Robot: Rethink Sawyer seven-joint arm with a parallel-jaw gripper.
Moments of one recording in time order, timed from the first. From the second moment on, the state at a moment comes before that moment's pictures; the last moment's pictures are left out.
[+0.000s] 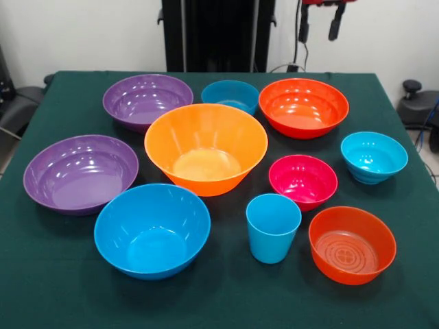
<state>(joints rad) 0.01 -0.91 0.00 2.18 0.00 0.28 1.60</state>
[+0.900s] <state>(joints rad) -0.01 -0.67 -0.04 2.18 -0.12 0.17 1.60</state>
